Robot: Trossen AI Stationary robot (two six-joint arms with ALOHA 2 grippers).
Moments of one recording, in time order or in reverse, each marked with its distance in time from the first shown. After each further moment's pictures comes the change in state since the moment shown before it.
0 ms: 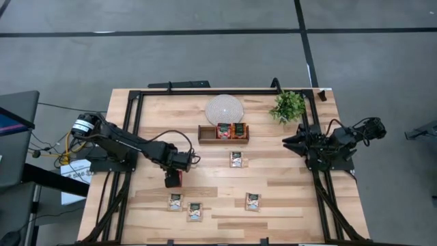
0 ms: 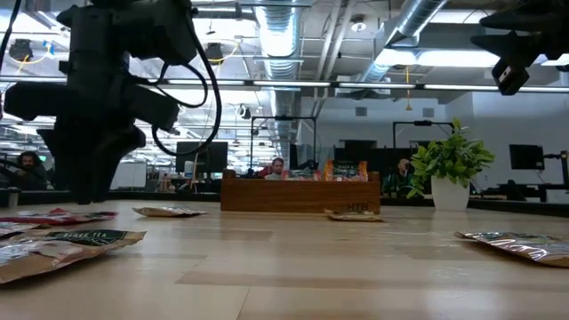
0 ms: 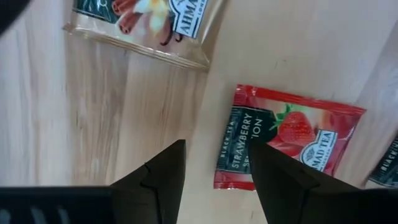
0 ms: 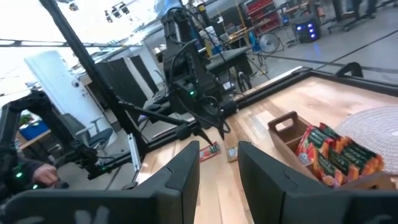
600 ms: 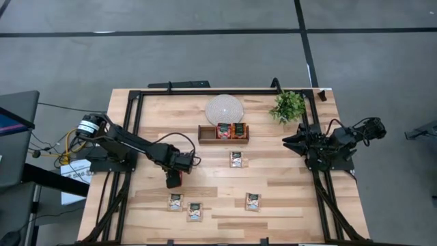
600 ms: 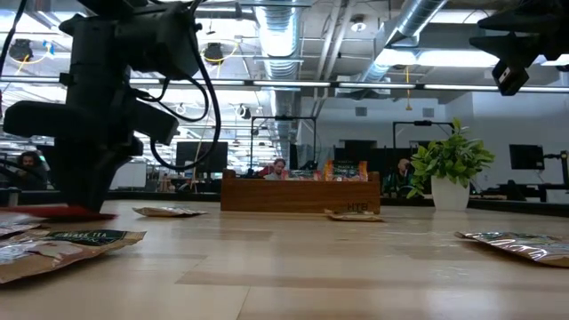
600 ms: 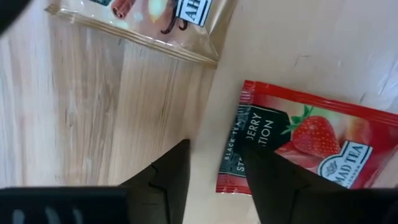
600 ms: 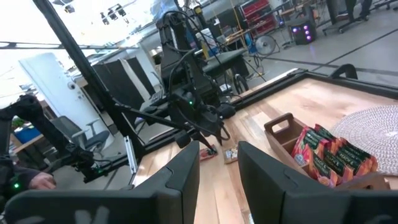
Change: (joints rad) left arm 0.000 0.088 -0.010 0.042 -0.011 -0.036; right arm 0.000 0.000 0.000 0.000 0.020 0.000
